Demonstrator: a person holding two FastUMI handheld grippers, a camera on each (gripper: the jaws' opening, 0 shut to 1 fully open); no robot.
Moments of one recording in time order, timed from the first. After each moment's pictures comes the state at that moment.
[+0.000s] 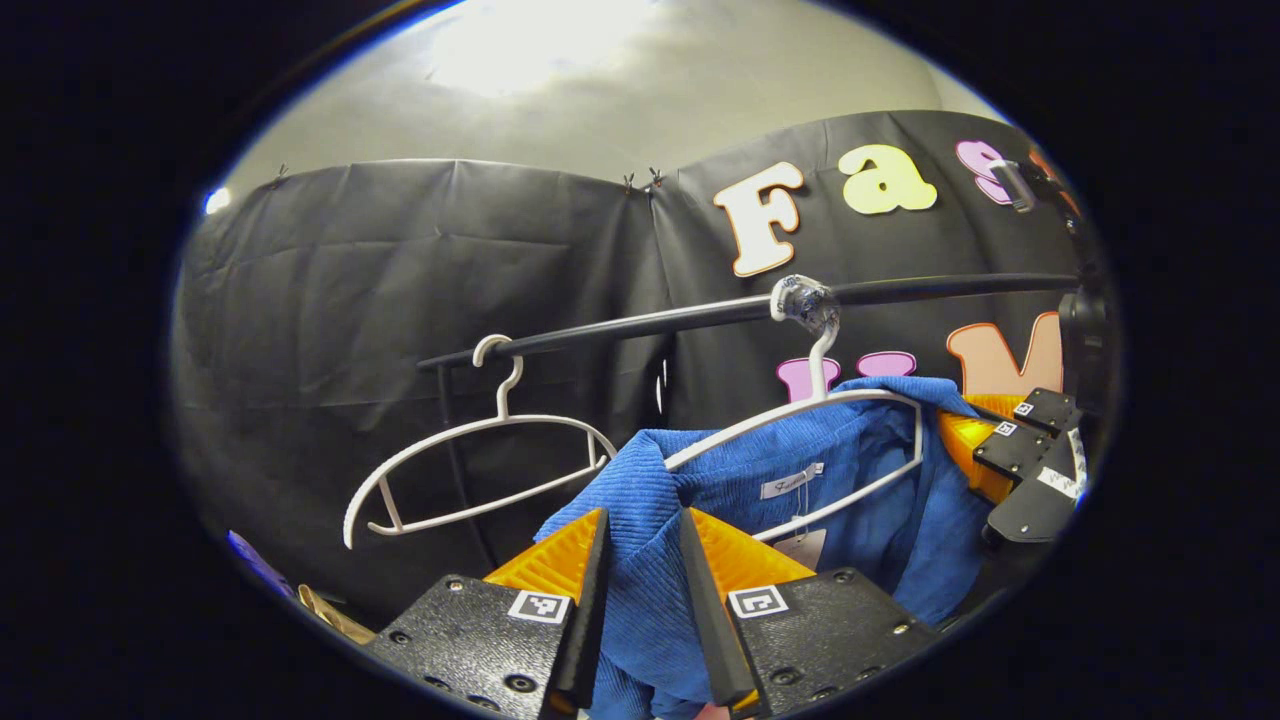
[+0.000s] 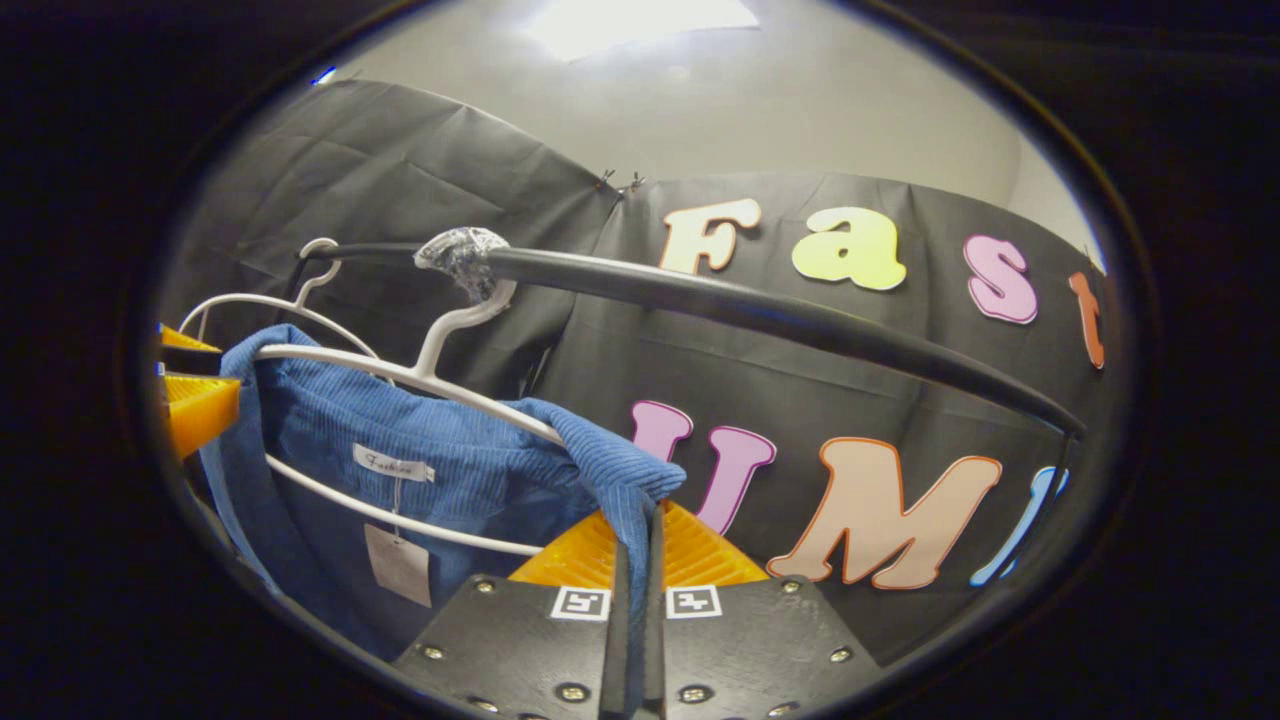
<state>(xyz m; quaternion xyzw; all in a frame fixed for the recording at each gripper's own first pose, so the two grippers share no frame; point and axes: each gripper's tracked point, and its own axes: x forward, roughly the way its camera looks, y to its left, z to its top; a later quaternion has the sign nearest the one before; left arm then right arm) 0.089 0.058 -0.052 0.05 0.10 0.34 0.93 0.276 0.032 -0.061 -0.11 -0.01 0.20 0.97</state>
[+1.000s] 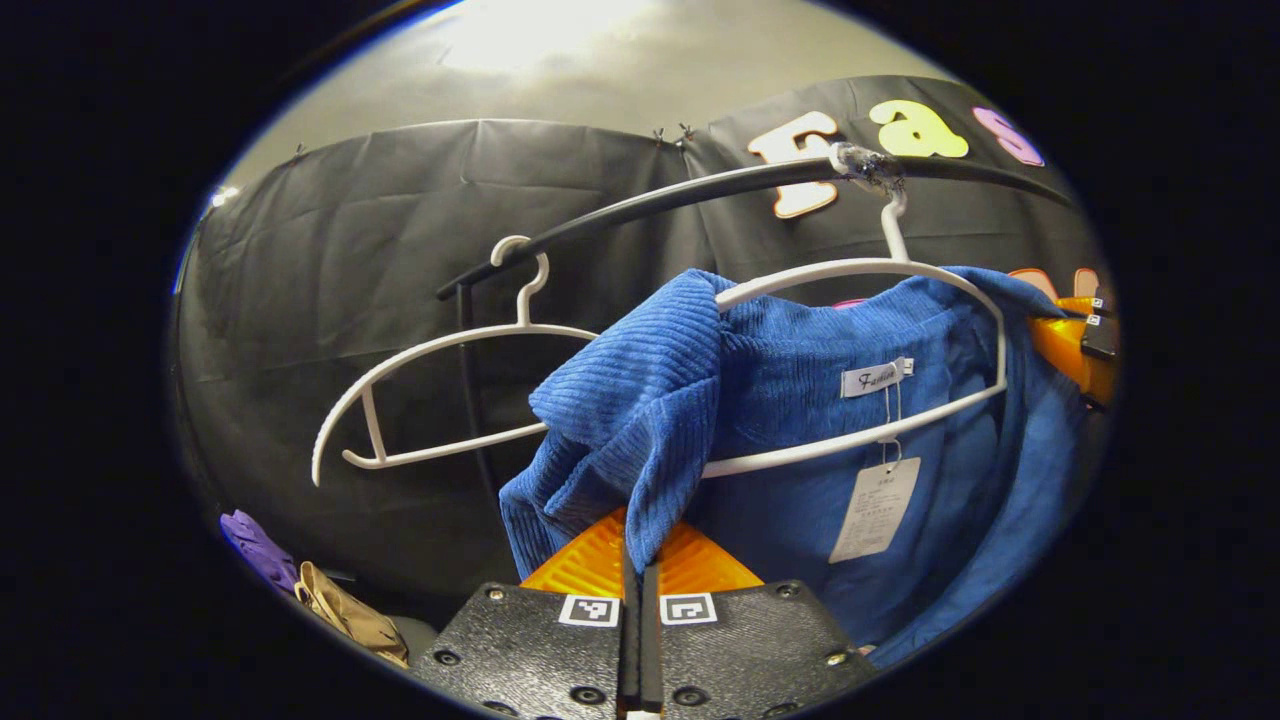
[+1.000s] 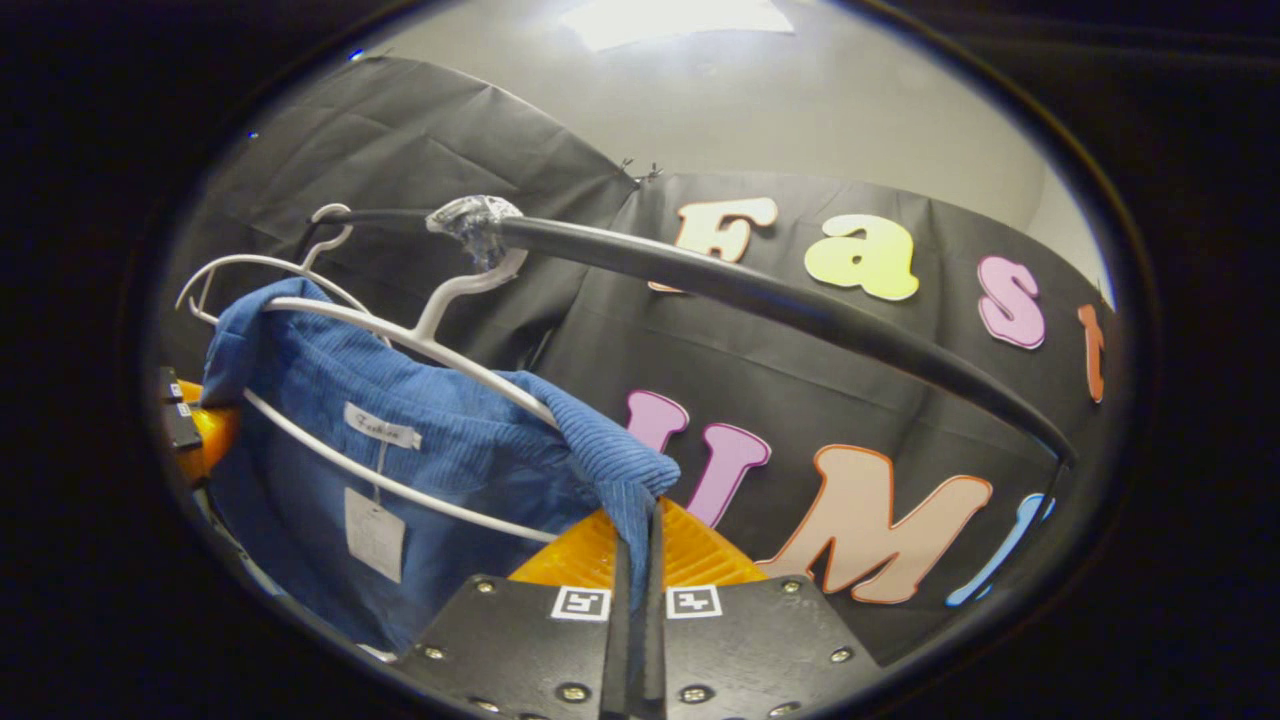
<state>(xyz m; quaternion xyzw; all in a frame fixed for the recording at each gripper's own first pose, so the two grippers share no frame) 0.085 0.098 -0.122 0.04 0.13 0.36 0.92 0.281 0.023 -0.062 -0.16 -0.02 0.17 0.97</state>
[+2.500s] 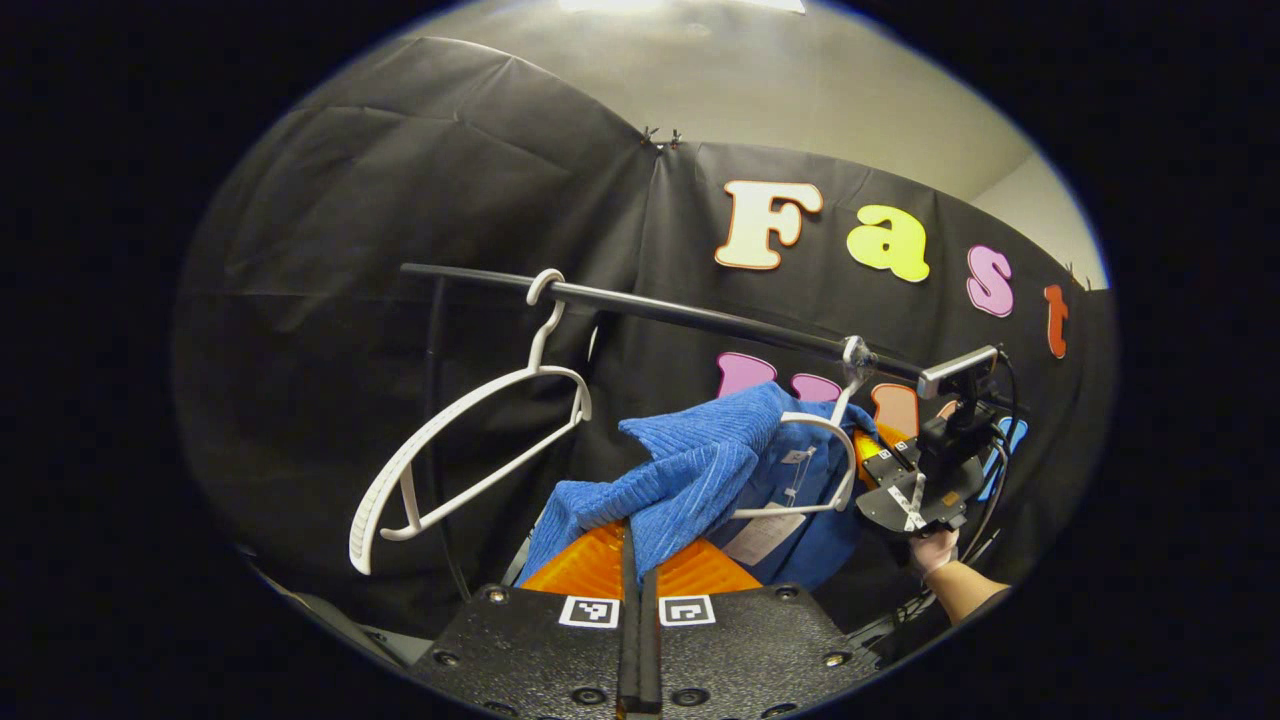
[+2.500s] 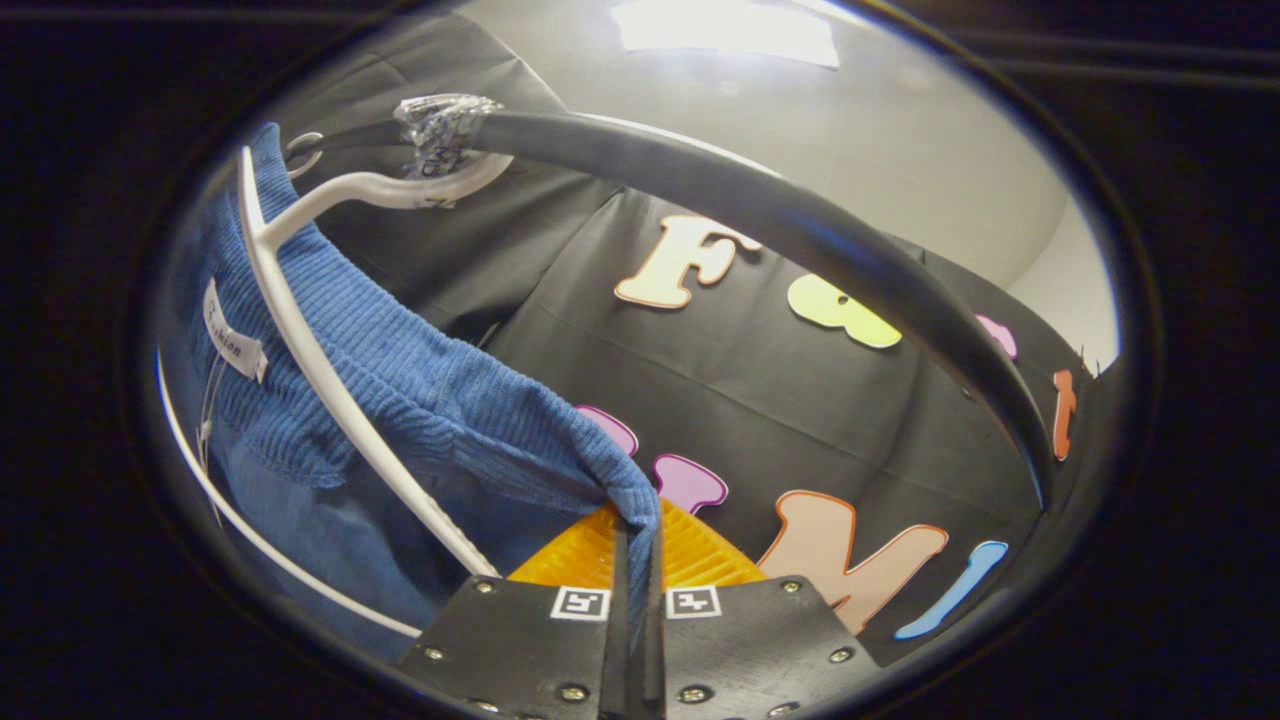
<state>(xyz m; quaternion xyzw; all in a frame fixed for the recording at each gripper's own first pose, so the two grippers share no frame) 0.041 0.115 -0.034 -0.14 0.15 0.16 0.97 0.350 0.050 -0.057 -0.22 -0.08 0.11 0.96</state>
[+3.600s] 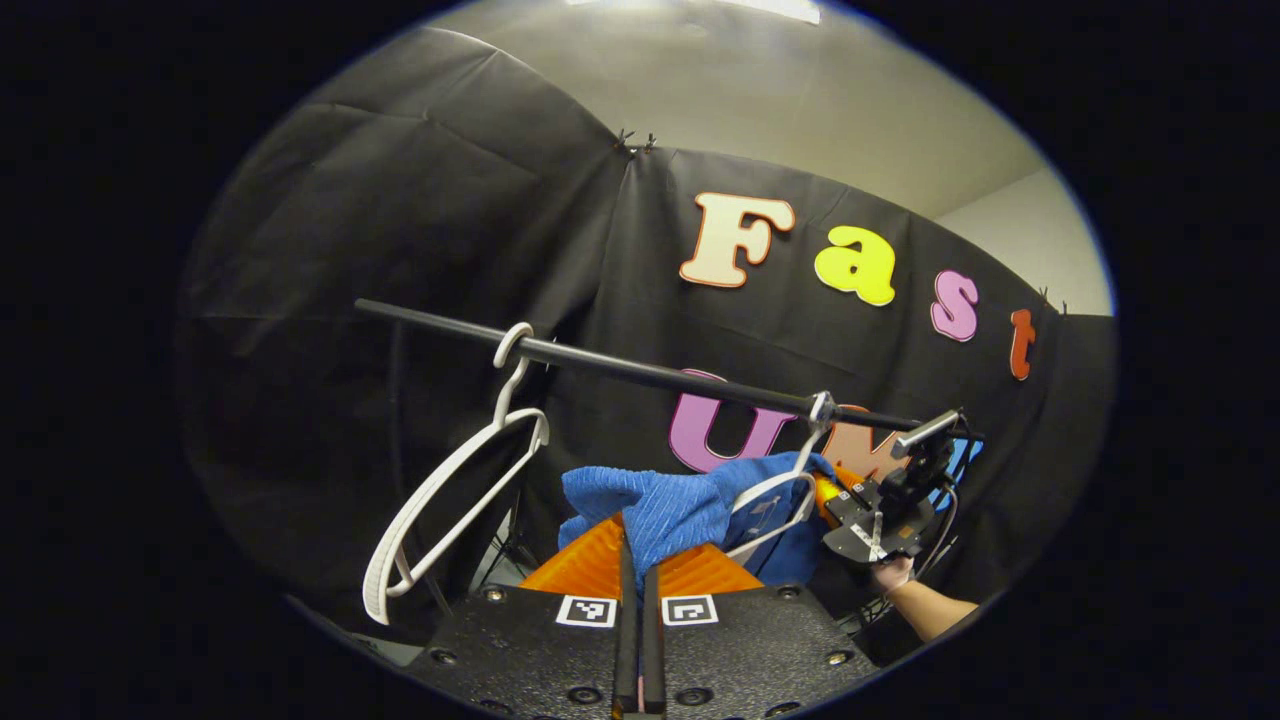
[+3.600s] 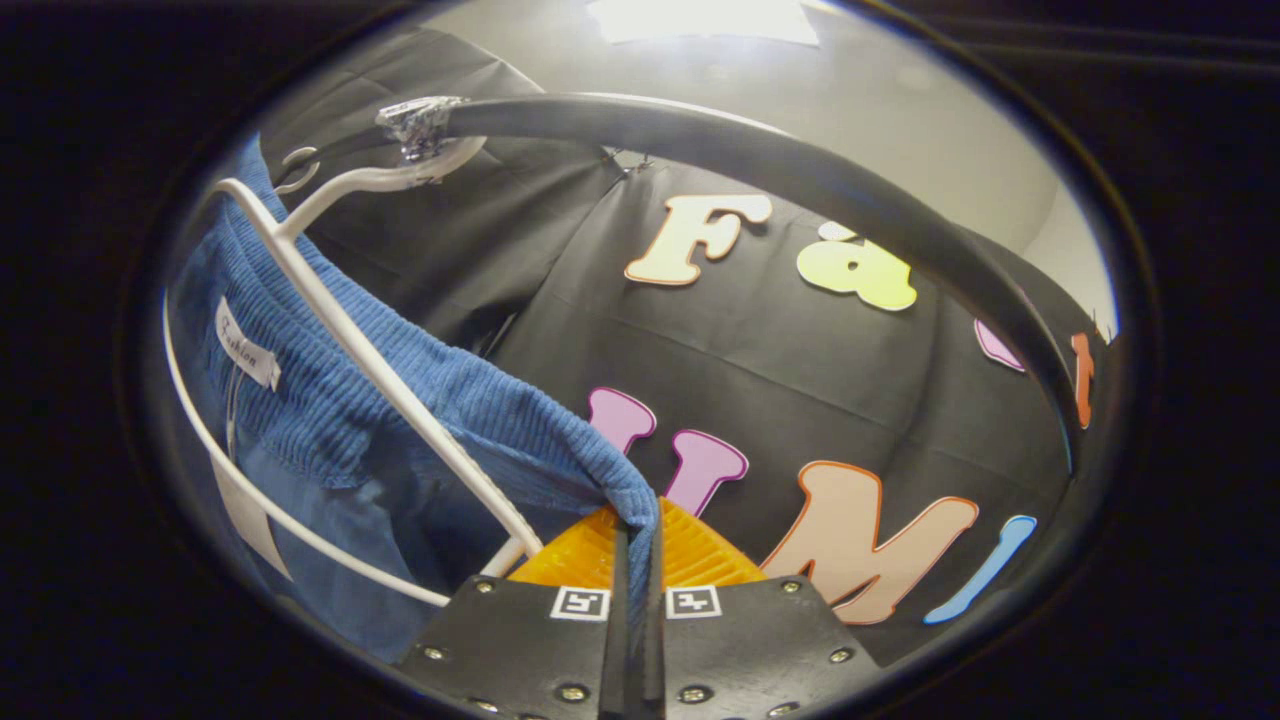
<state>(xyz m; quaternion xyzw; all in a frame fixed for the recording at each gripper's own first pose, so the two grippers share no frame) 0.068 0.138 0.019 -0.14 0.12 0.10 0.98 0.349 0.033 -0.083 -0.20 -0.04 0.15 0.97</state>
